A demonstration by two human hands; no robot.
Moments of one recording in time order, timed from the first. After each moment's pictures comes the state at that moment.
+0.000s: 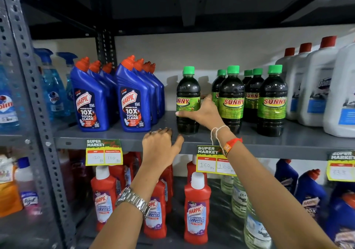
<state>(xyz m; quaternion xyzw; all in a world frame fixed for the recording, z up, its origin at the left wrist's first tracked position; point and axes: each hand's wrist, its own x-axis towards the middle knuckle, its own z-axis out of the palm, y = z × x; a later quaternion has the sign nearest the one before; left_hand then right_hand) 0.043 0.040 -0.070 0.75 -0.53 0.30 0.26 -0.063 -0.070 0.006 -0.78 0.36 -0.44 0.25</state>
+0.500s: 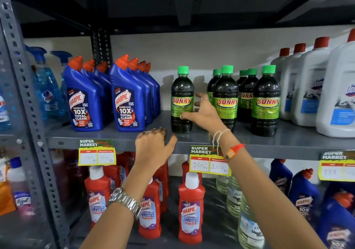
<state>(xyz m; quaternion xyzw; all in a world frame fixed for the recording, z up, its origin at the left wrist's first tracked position) 0.043 0.039 -0.070 0.75 -0.52 0.31 0.27 -0.086 -0.054 0.007 -0.77 0.29 -0.46 0.32</state>
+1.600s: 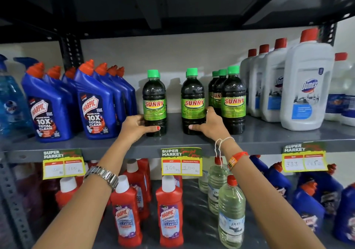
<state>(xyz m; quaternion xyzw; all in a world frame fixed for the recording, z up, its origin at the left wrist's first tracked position) 0.050 -0.005 -0.020 0.64 -0.52 -0.13 0.55 -0.166 -0.105 -0.023 -0.75 0.41 -0.45 0.26</state>
